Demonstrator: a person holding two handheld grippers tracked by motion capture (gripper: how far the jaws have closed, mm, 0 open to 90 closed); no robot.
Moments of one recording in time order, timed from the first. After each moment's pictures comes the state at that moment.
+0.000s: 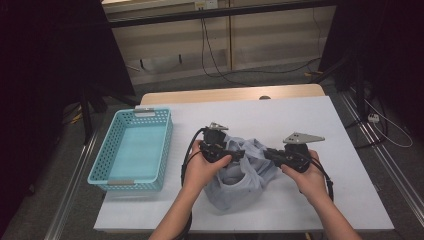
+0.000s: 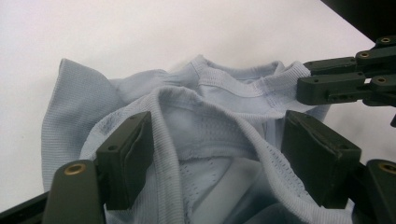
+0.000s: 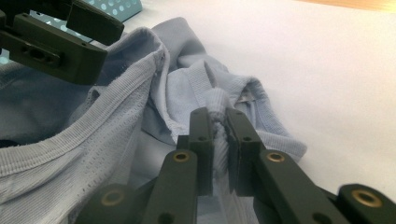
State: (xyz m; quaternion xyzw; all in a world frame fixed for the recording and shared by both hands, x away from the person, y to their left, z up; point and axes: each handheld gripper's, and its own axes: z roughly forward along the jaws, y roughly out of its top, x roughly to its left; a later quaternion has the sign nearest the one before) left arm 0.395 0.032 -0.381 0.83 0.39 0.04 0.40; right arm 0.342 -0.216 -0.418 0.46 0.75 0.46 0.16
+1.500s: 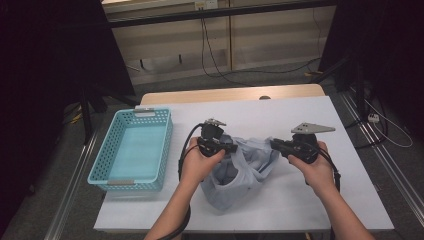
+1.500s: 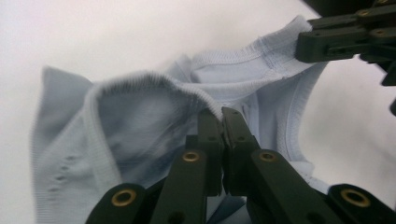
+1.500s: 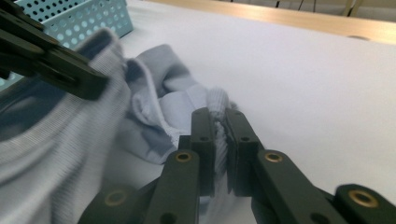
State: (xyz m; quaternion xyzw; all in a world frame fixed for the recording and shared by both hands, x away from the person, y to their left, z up) left arm 0.406 0.042 -0.367 0.83 0.37 -0.01 0.41; right arm 0.351 -0.234 -0.391 0.47 0.73 0.46 0.18
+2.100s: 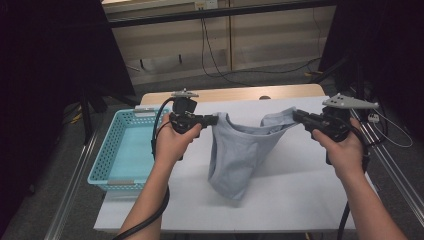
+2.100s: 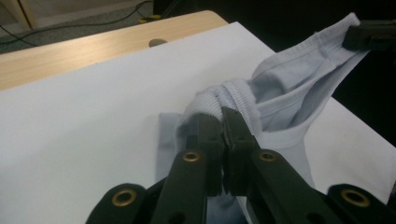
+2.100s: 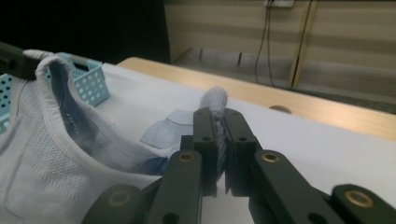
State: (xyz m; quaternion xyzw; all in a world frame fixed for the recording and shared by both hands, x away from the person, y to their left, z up) left arm 0.423 0.091 -0.286 0.80 0.37 0.05 0.47; right arm 0.348 -0.275 -0.309 0.47 0.68 0.50 0.26
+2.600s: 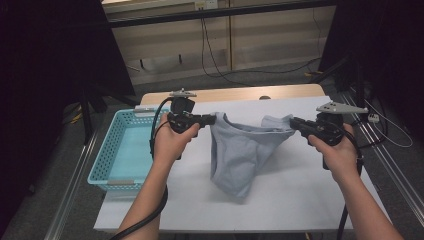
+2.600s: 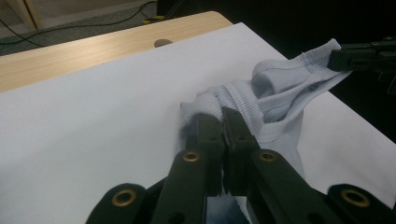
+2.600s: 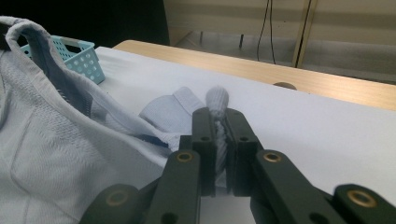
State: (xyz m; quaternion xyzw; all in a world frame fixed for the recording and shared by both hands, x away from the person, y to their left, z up) left arm 0.427 0.097 -0.291 0.80 0.37 0.05 0.46; right arm 0.356 -0.271 -0.337 0.49 0.69 0.47 0.23
